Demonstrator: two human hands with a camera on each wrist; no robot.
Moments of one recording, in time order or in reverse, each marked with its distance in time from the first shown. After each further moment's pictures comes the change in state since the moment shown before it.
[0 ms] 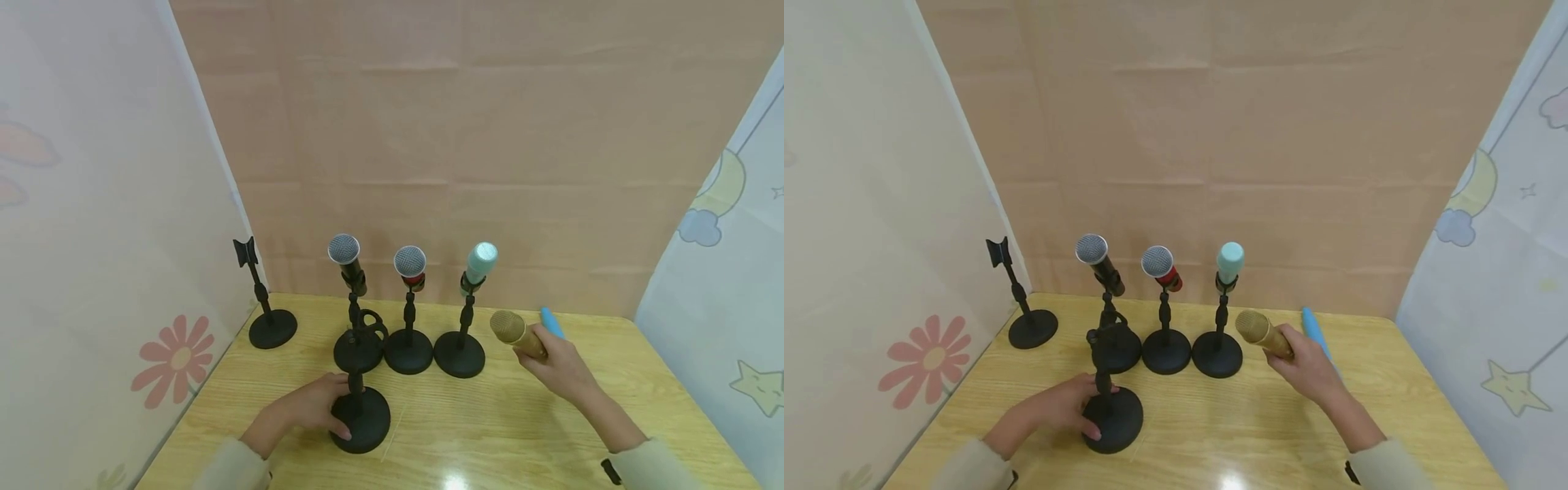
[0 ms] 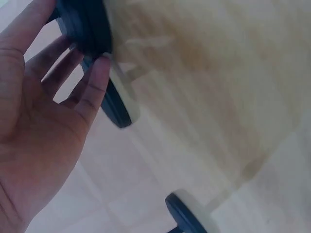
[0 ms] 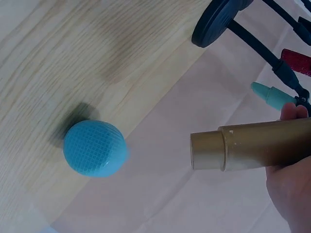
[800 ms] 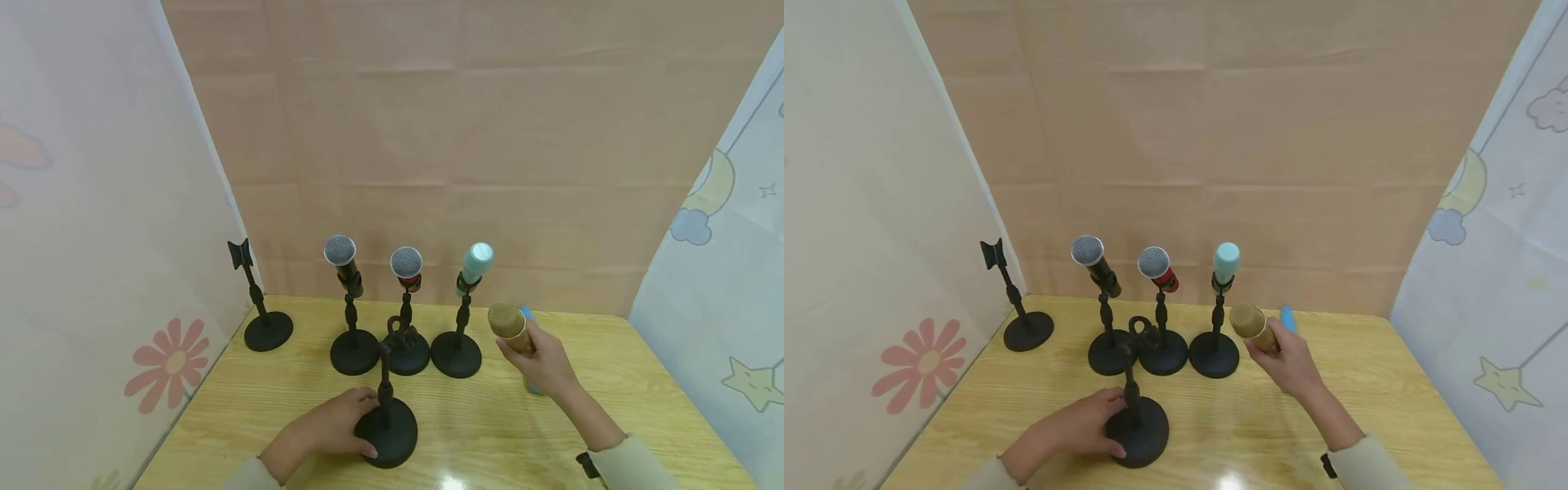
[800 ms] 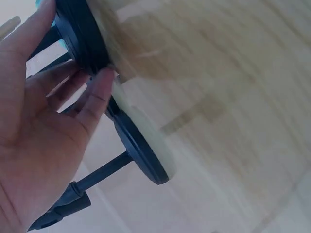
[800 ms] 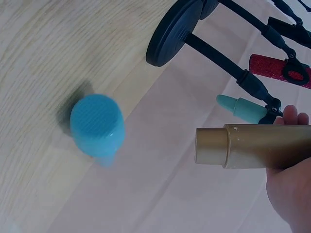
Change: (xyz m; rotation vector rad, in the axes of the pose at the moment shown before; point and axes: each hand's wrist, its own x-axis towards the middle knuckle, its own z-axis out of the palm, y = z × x) left_hand 0.008 0.046 0.027 0.175 0.005 0.074; right_hand 0.012 -0.032 0.009 0.046 0.164 -0.066
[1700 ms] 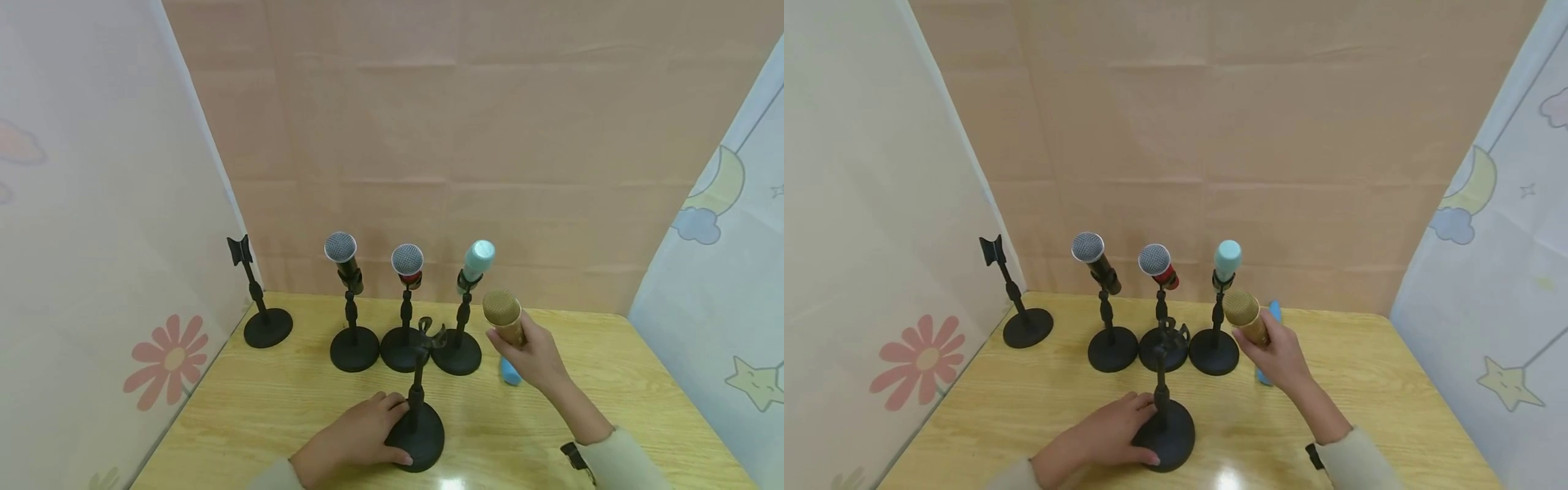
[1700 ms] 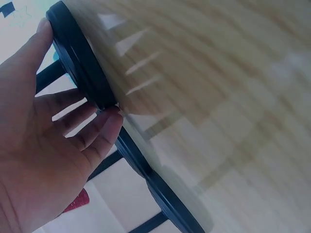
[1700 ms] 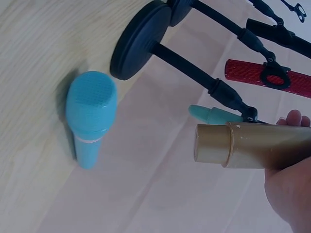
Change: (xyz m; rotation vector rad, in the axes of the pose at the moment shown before) left_hand 0.027 0.036 0.025 0.216 0.015 0.050; right_hand 0.014 -0.018 0.009 0.059 0.009 0.044
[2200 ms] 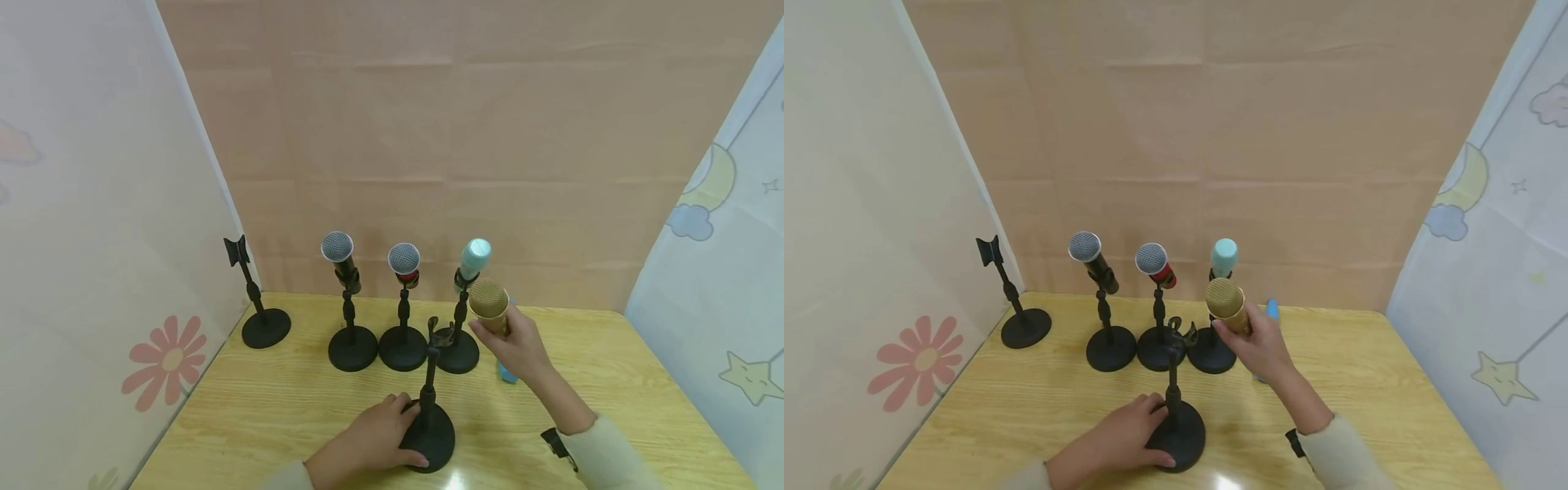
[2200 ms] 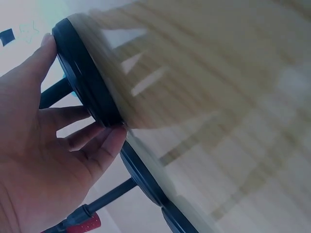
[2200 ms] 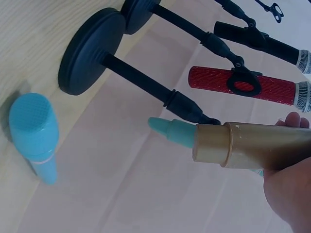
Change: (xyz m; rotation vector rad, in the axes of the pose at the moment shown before) left_hand 0.012 0.026 0.005 0.044 0.027 -0.041; right_hand 0.018 -0.028 0.007 0.184 0.023 -0.090
